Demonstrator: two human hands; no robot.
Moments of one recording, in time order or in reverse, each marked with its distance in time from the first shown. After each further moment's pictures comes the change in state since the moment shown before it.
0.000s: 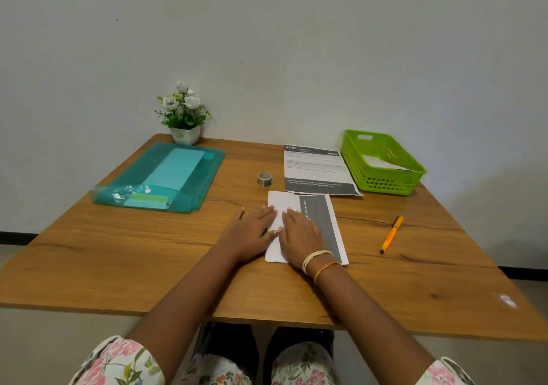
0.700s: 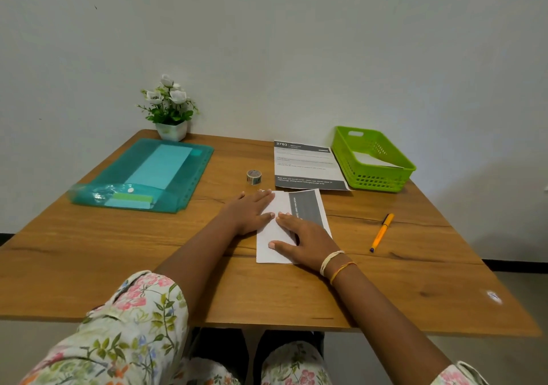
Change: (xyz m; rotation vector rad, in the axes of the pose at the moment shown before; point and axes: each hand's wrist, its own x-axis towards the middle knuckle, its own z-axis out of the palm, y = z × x) left_hand 0.061 -0.011 -0.006 0.090 -0.136 0.045; right_hand -0.012 0.046 -0.011 0.260 -0.073 -0.136
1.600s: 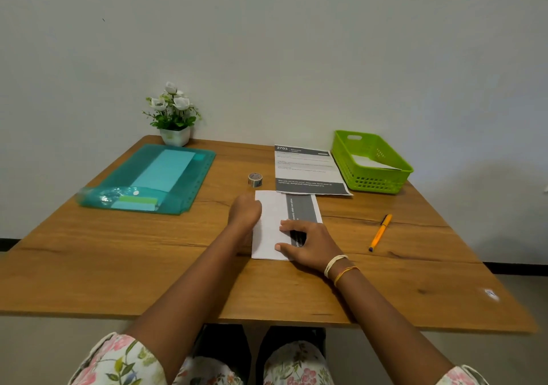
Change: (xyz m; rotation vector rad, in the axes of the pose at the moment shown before) left_hand -0.026 0.050 -0.025 -1.047 0.400 -0.681; right_hand -0.015 -0.005 -0.003 0.277 0.125 0.055
